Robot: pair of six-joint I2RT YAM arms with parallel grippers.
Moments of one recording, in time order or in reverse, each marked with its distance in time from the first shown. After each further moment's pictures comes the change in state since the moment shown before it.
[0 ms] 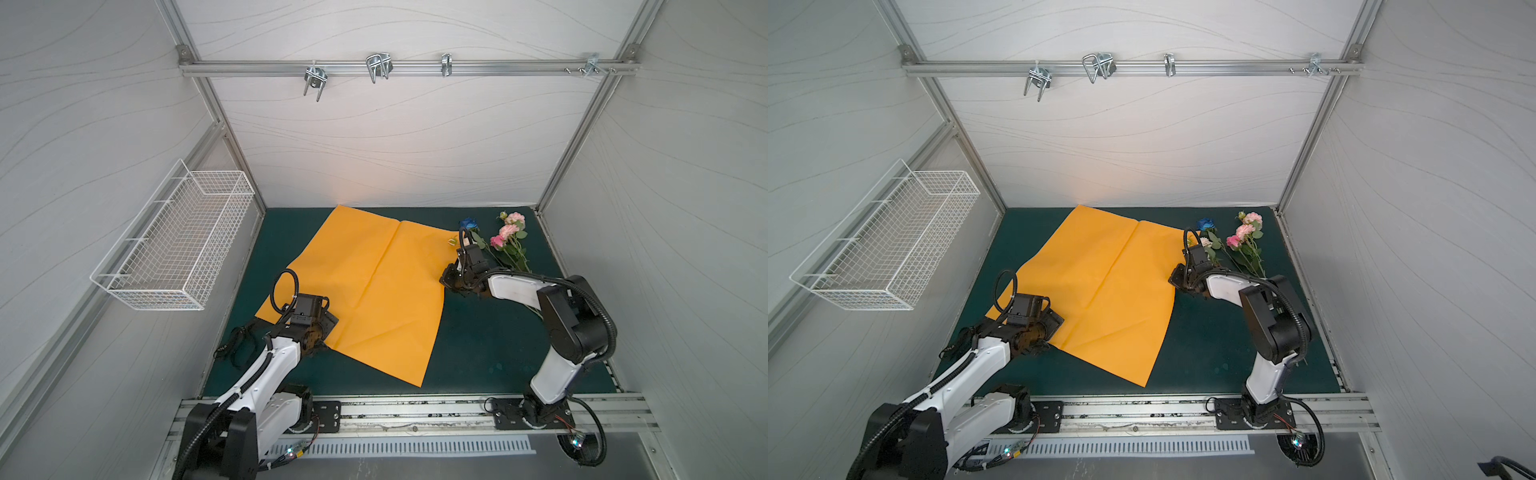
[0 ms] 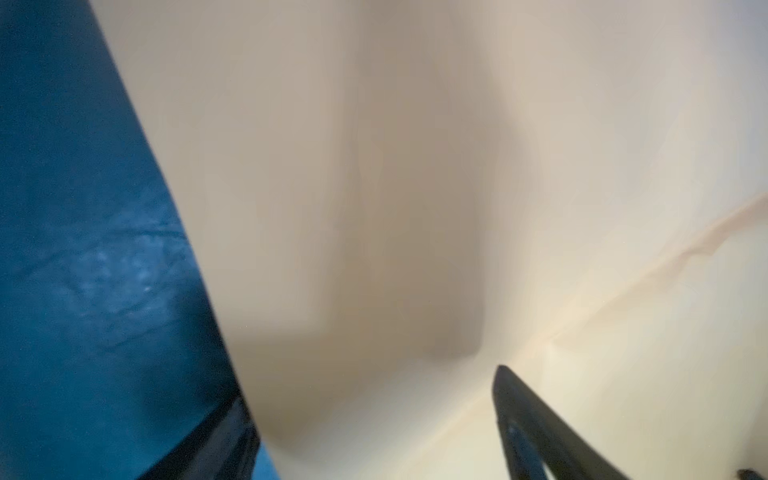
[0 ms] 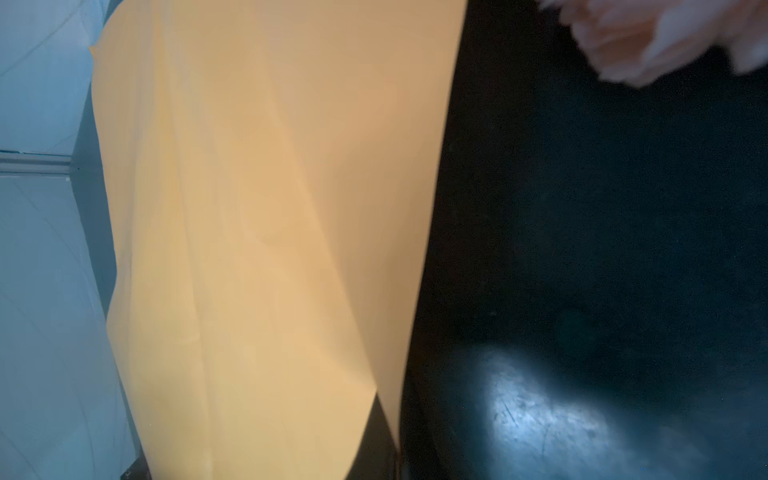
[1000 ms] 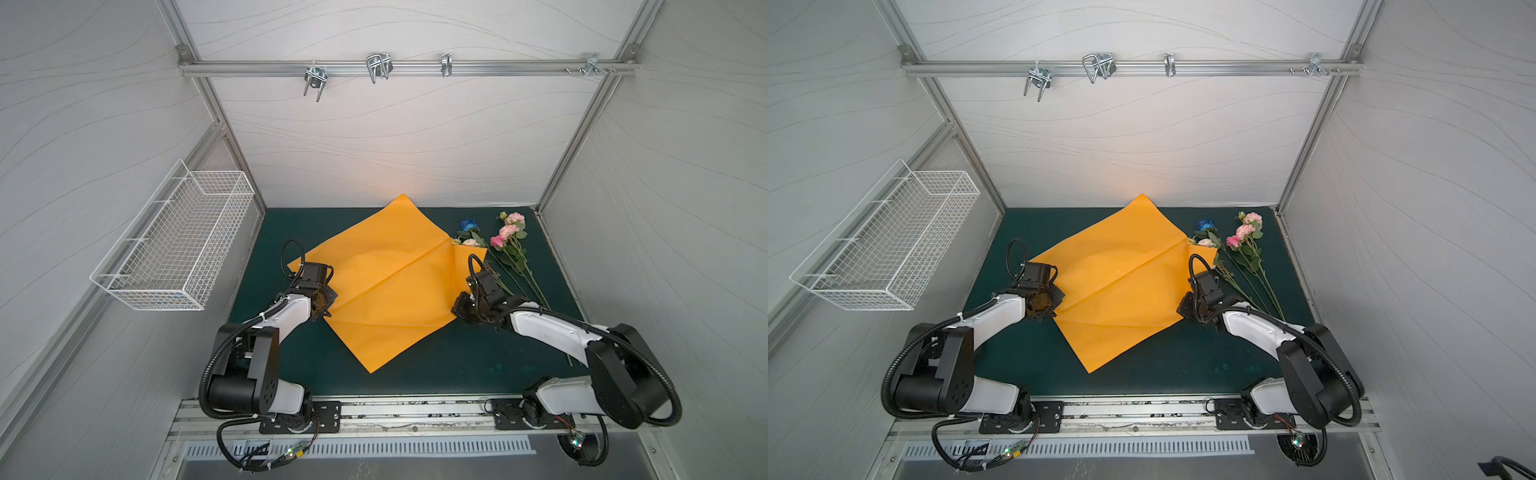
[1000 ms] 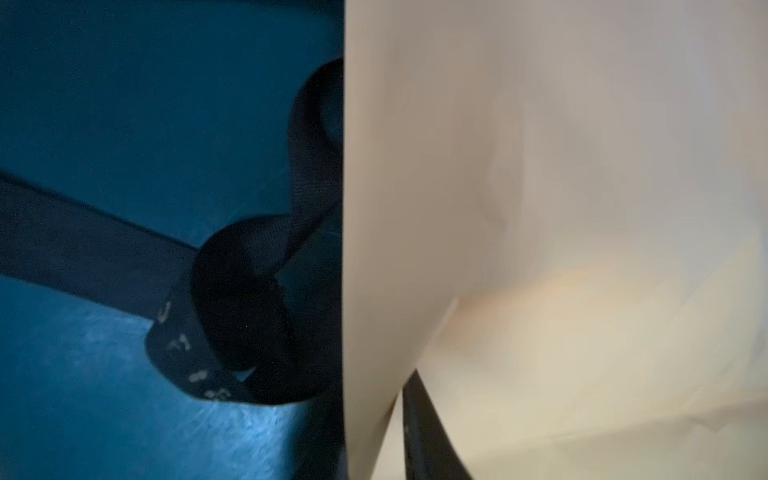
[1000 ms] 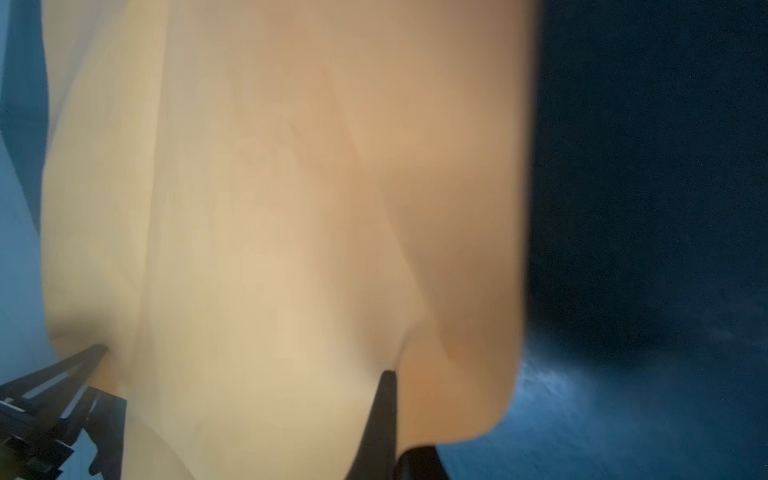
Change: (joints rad) left arm 0.045 0.402 0.274 0.135 -0.040 0.119; right arm 0.114 -0.417 -0.315 -0.202 0.089 0.087
